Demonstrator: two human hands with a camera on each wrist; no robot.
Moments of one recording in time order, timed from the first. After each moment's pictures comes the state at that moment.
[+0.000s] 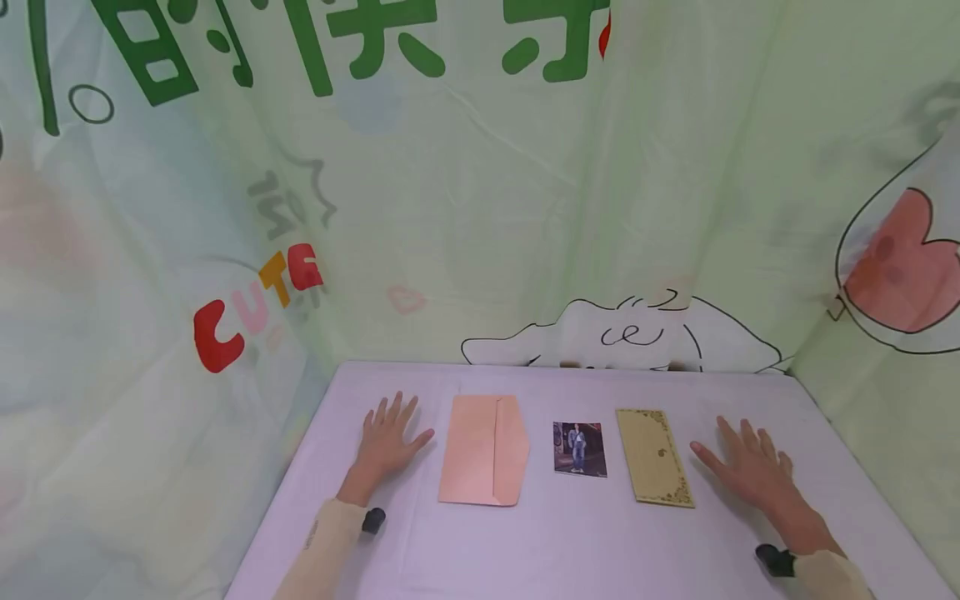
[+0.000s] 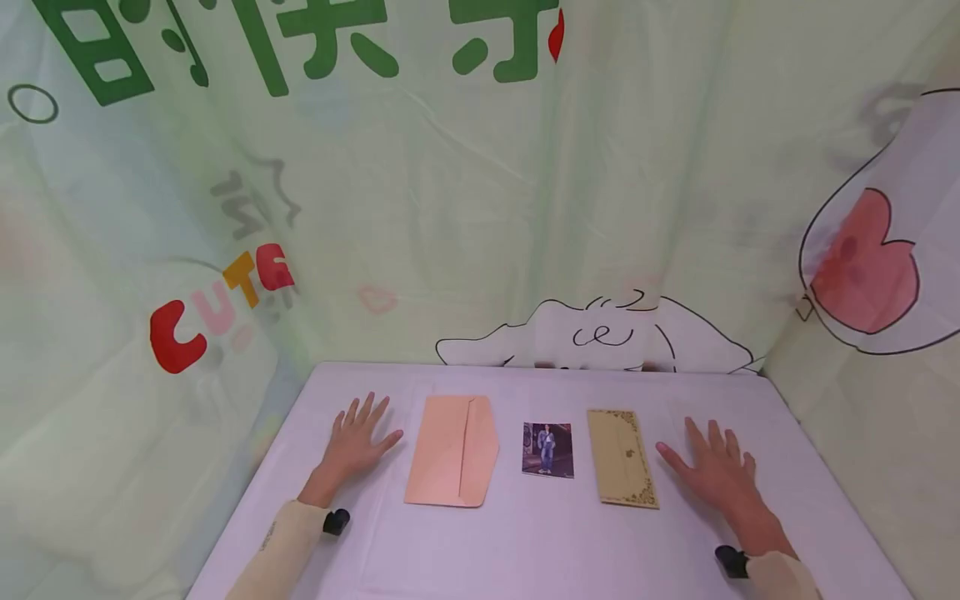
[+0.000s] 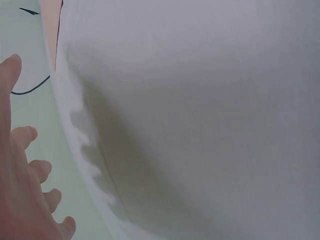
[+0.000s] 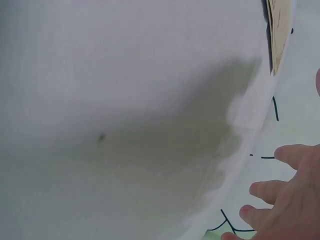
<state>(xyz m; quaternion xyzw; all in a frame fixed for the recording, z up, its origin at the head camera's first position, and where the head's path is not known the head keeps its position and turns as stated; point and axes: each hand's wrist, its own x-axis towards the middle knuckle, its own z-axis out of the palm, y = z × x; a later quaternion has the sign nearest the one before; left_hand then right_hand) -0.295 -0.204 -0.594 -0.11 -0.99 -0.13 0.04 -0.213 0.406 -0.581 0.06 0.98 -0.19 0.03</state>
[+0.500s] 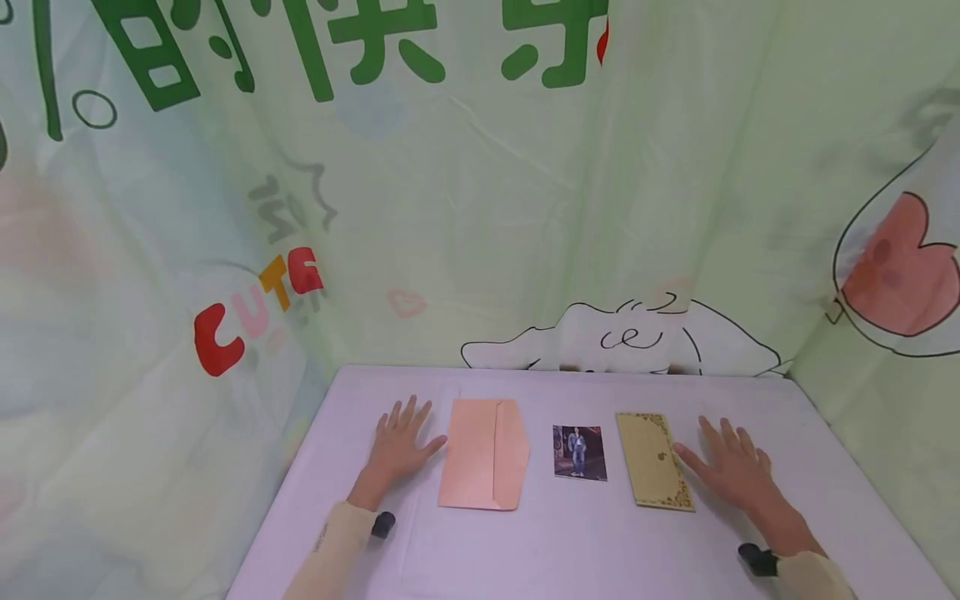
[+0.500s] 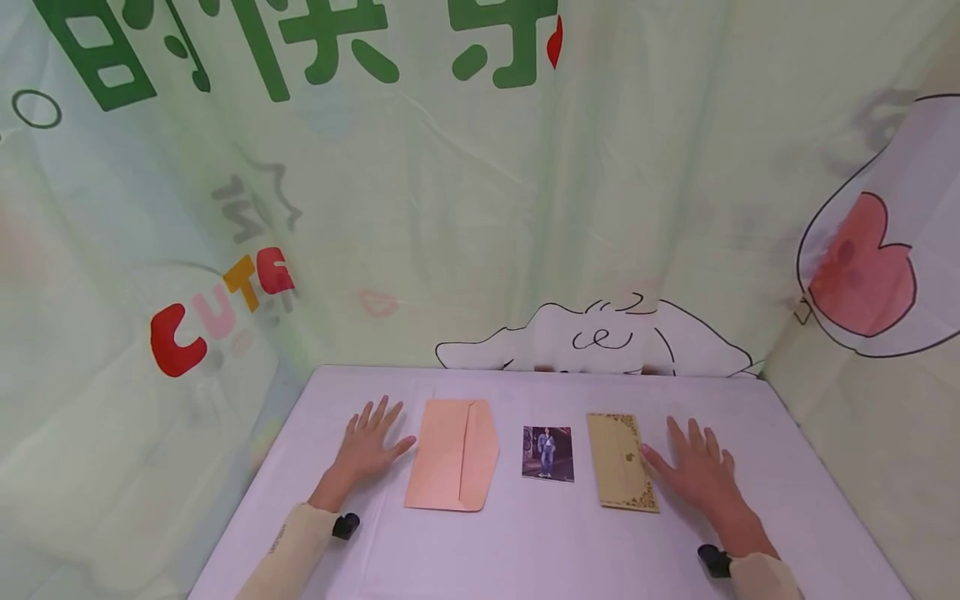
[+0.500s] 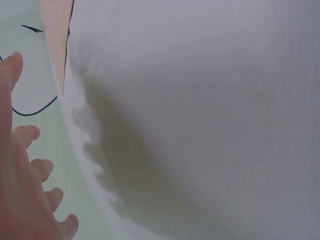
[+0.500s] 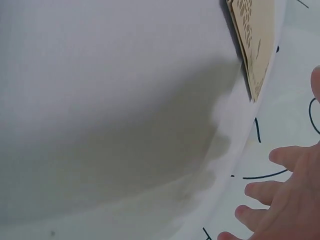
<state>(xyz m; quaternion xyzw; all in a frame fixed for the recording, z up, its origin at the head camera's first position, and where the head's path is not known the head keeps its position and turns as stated) -0.298 -0.184 -0.597 -0.14 -0.98 -0.13 0.05 -0.217 0.380 -0.579 0.04 0.98 -0.18 0.01</state>
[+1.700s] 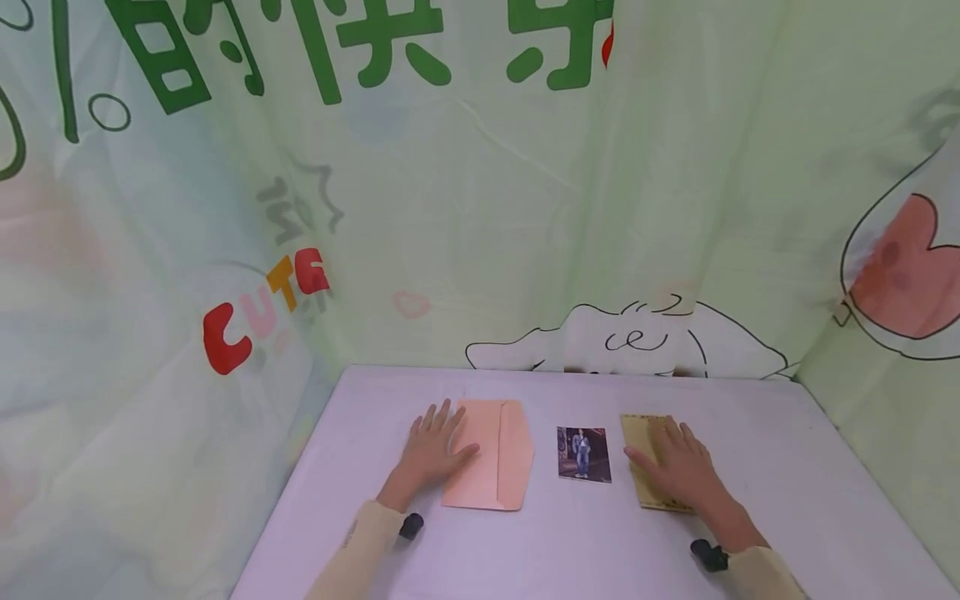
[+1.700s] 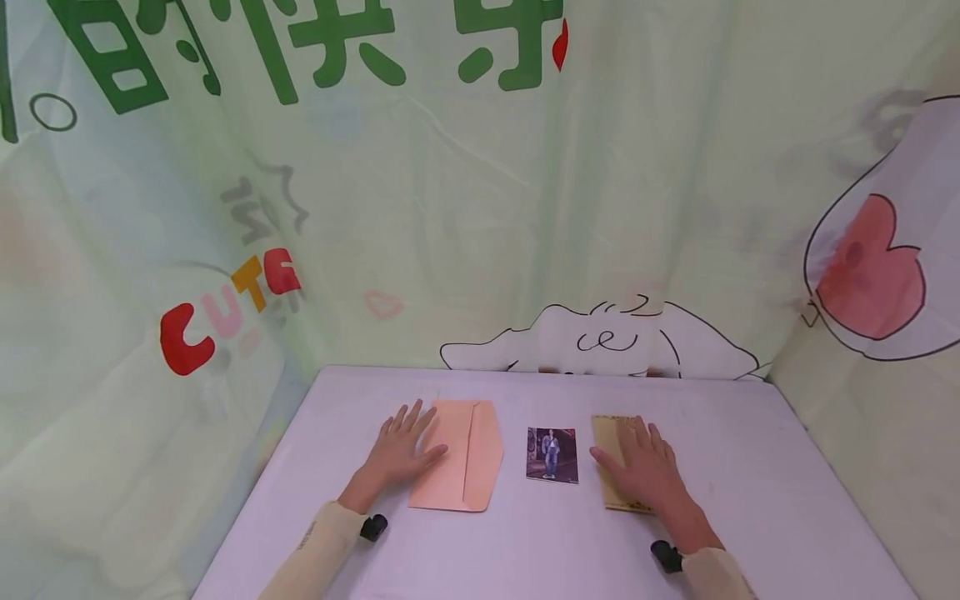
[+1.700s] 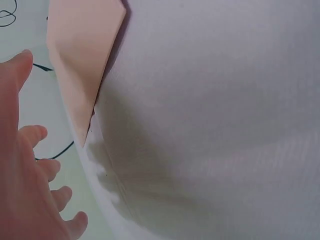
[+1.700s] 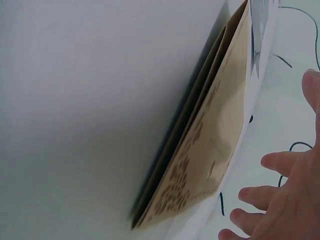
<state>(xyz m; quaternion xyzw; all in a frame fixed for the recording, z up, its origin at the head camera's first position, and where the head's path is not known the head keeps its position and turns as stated) -0.289 -0.137 -0.593 -0.19 -0.97 -0.13 0.02 -0.228 0.302 -0.580 -0.02 0.98 -0.20 -0.01</state>
